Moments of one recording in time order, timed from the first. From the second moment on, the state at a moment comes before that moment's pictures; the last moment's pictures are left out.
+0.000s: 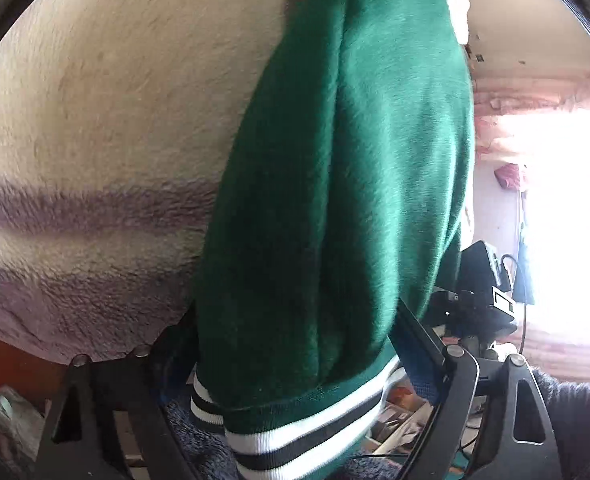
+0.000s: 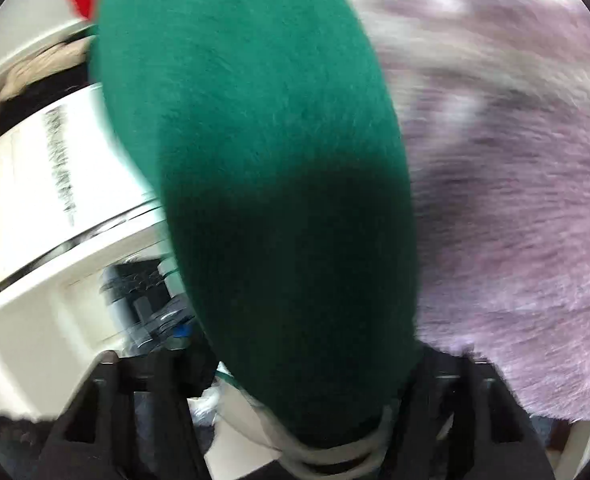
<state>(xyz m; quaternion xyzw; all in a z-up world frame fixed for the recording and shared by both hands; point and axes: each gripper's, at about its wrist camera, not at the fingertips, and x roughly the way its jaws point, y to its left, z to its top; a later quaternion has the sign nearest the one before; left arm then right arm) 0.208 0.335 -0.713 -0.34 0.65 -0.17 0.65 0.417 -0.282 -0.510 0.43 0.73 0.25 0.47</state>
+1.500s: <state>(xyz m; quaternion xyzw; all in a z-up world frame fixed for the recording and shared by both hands) 0.565 0.356 -0.672 -0.54 0.59 -0.14 0.58 0.768 -0.343 -0.377 0.61 0.65 0.20 0.40</state>
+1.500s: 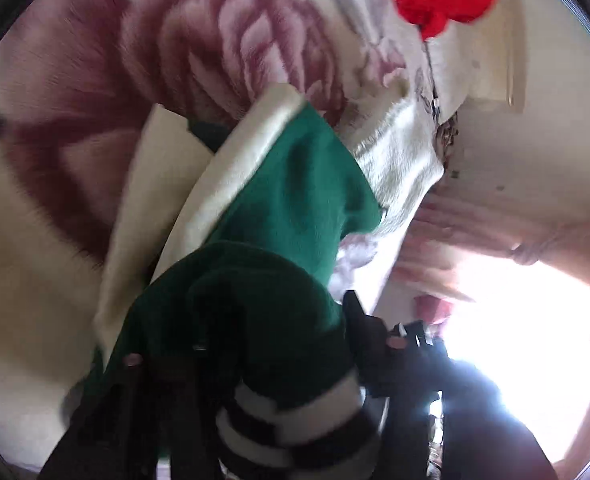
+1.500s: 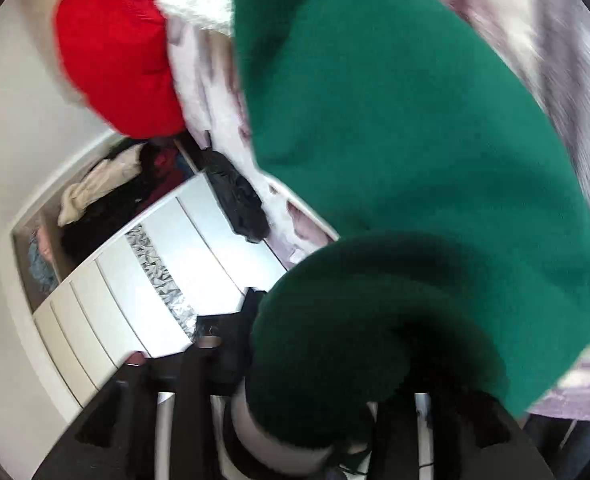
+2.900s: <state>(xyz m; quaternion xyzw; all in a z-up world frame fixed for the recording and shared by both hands) 0.579 0.392 -0.692 -0.46 0.56 -0.13 0.68 0.910 -0.396 -0.386 0.22 0.69 0.20 0.66</state>
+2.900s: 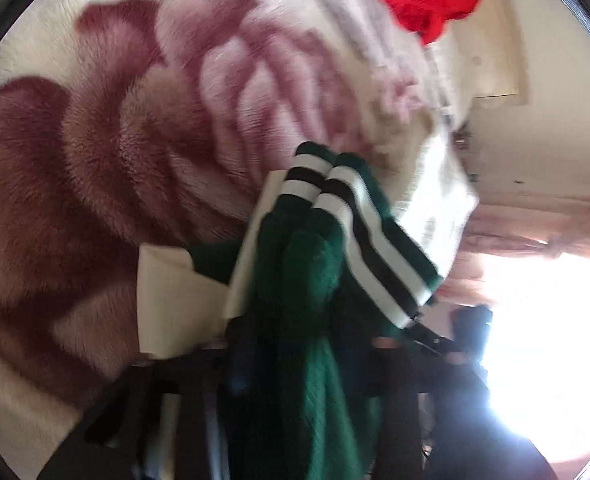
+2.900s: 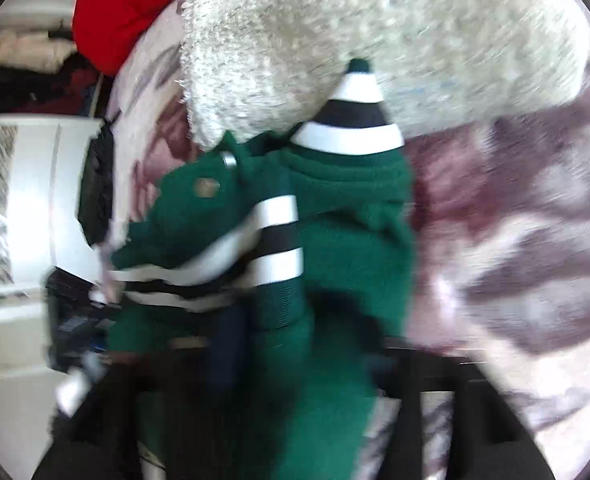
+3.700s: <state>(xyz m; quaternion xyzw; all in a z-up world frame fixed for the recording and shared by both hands) 0.319 0.325 -0.705 -0.62 0.42 0.01 0.67 0.893 -0.447 -0.482 0.41 0.67 0.30 0.54</state>
